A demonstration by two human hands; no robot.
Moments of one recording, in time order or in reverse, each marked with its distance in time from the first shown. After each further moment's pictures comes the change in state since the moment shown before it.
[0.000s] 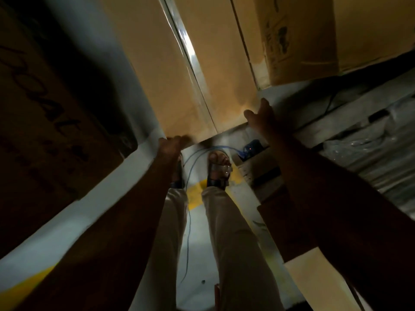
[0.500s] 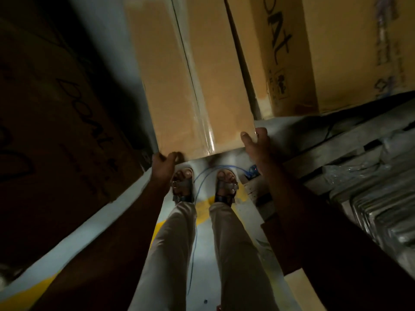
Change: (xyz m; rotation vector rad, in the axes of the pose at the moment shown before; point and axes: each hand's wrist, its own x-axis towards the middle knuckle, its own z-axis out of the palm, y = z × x) left_hand -0.044 0.011 -0.052 -0.120 0.220 0.217; right_hand -0.060 -0.033 0.002 0.209 0.062 -0.032
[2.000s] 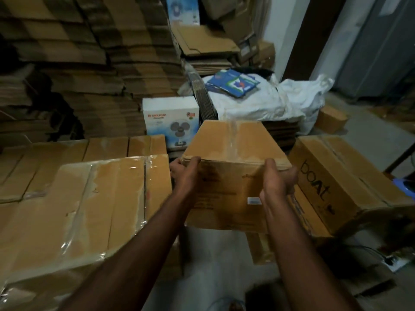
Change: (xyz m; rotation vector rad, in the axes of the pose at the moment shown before) left_hand -0.458 0.186 -0.354 -0.722 -0.100 0.698; right_hand -0.549 -0.295 -0.167 0.746 0.503 -0.564
